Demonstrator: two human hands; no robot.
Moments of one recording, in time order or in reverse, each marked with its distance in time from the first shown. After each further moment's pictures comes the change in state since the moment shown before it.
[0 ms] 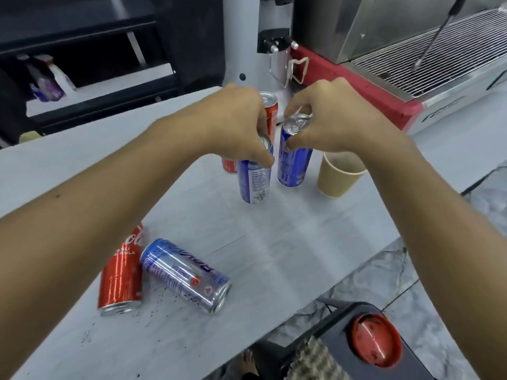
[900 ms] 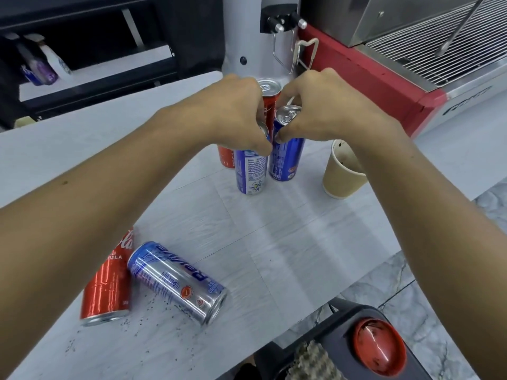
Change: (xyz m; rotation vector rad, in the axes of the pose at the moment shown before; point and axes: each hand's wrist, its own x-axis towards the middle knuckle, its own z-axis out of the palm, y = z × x) left_hand 0.042 -0.021 0.021 -0.001 -0.022 -0.028; right_hand 0.035 0.002 0.019 0.045 -0.097 0.053
